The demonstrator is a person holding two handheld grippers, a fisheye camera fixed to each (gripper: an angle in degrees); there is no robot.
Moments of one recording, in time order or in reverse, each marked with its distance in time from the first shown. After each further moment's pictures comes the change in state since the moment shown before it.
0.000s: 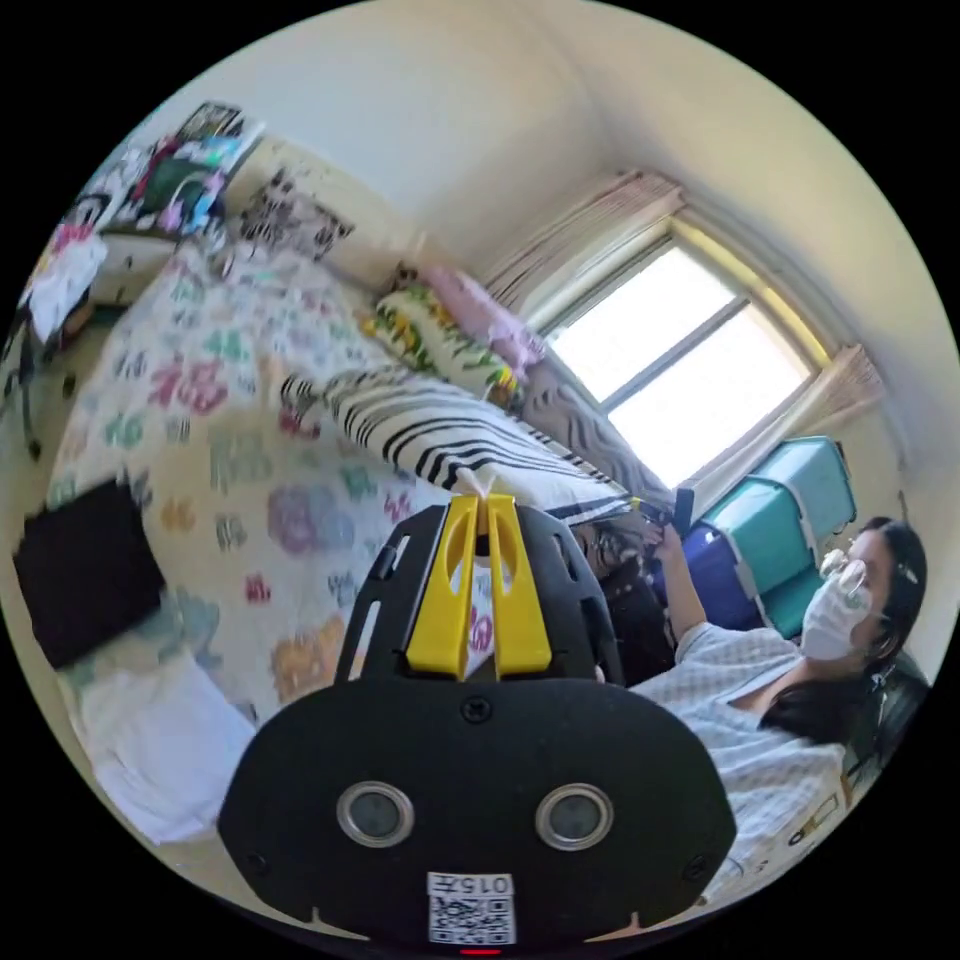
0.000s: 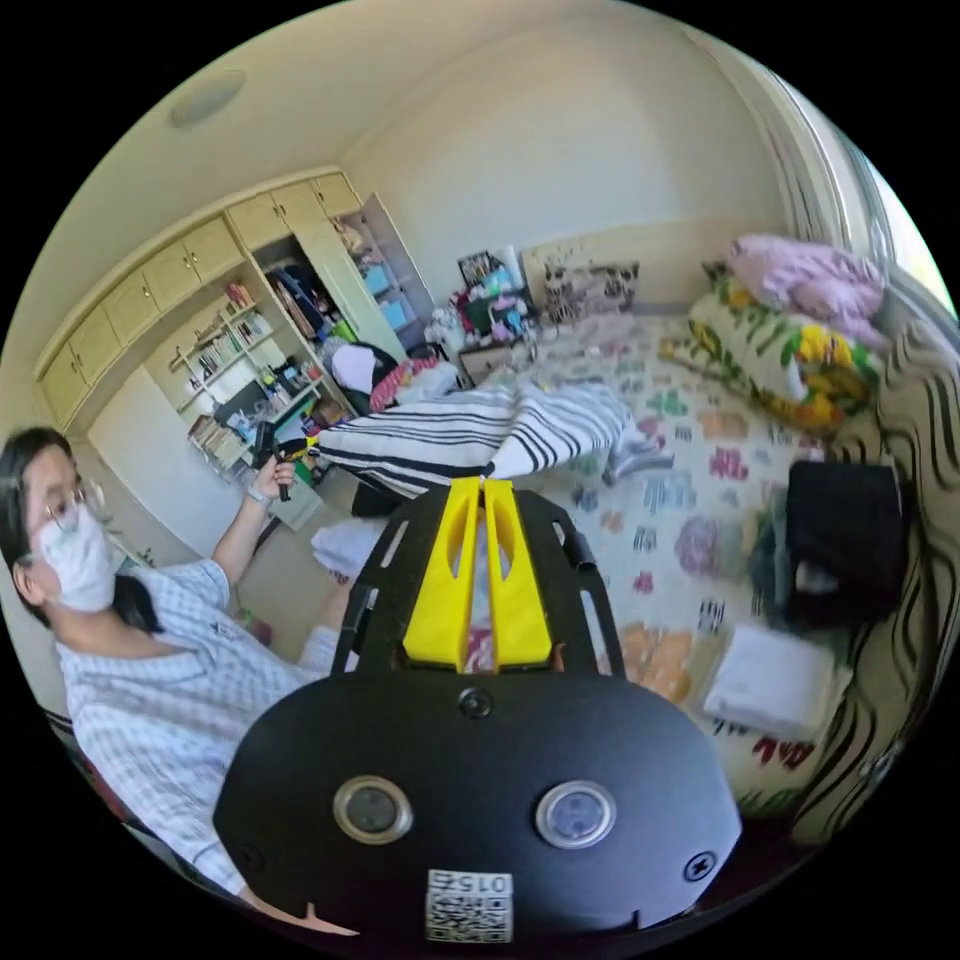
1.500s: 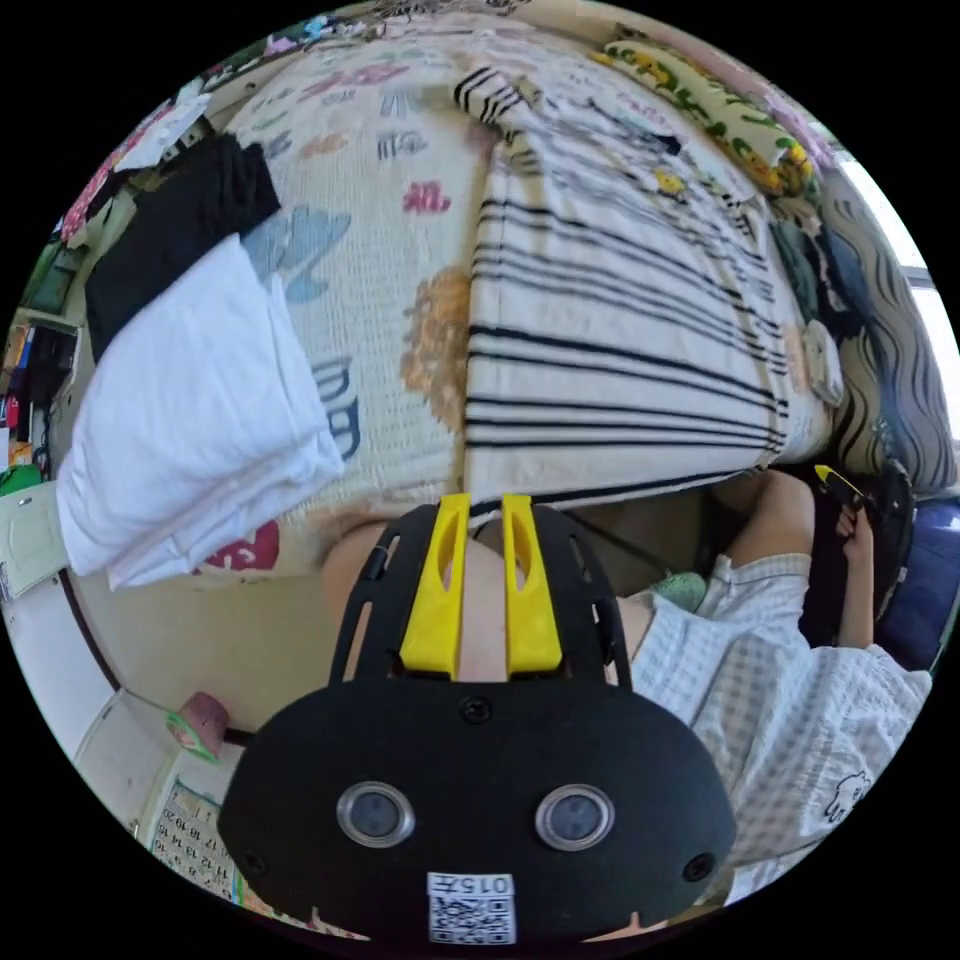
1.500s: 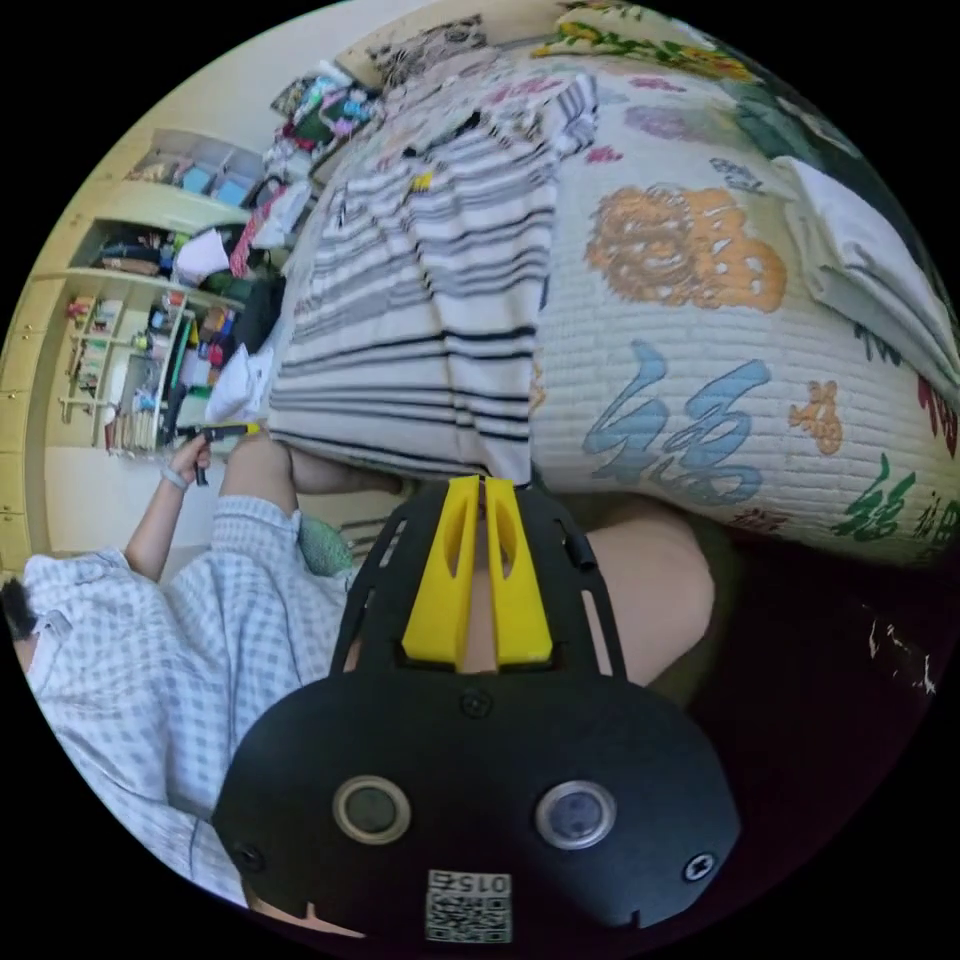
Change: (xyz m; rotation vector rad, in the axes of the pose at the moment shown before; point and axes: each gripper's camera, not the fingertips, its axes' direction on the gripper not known) left arm 0.054 0.076 0.381 -0.600 -0.692 -0.251; right arm 0.136 0.145 0.238 -0.456 0.065 0.402
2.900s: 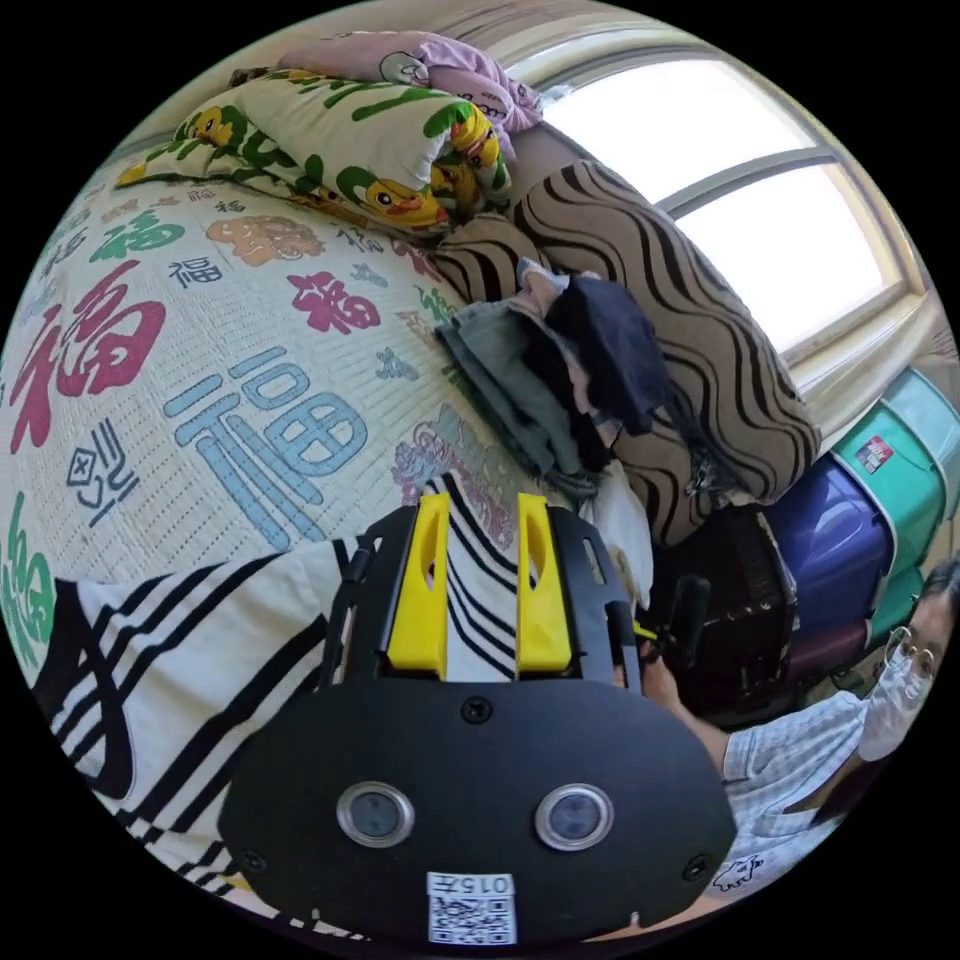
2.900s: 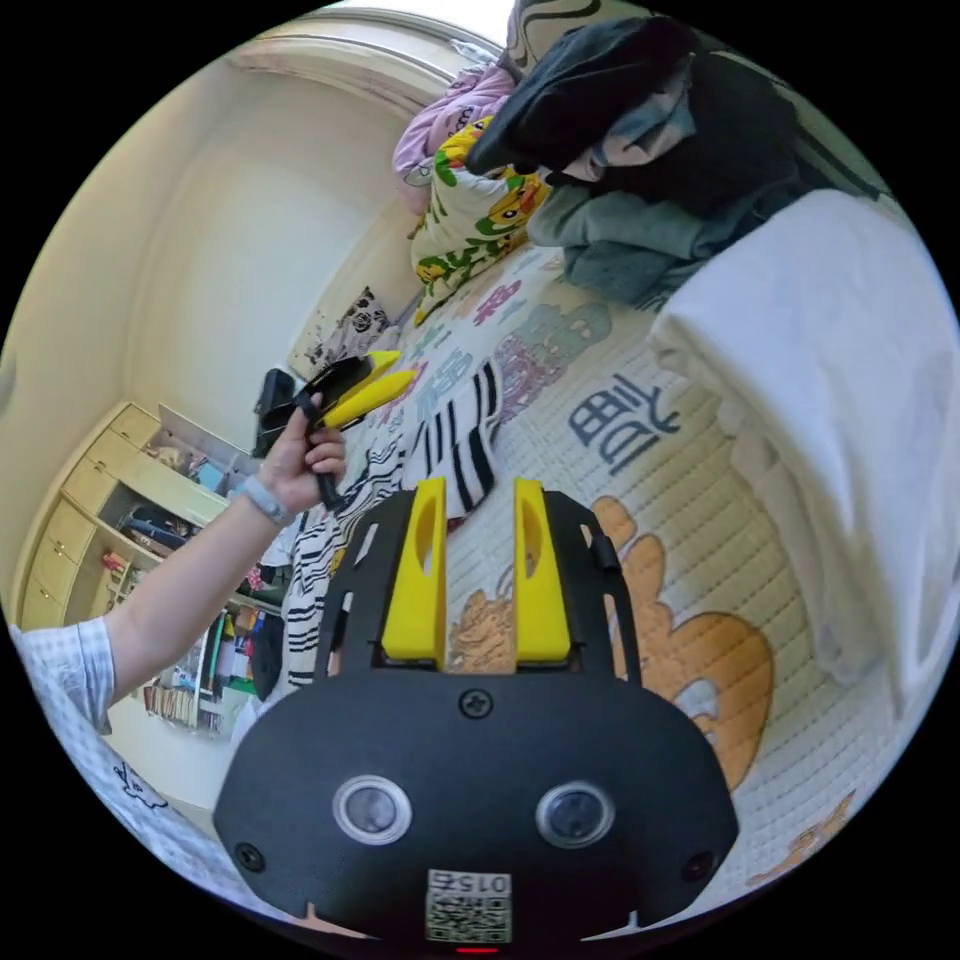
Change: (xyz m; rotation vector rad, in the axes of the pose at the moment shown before) left arm 0.634 -0.601 0.141 0.189 0.583 0.658; right arm 0.107 -0.168 -0.050 0.730 -0.142 0.324
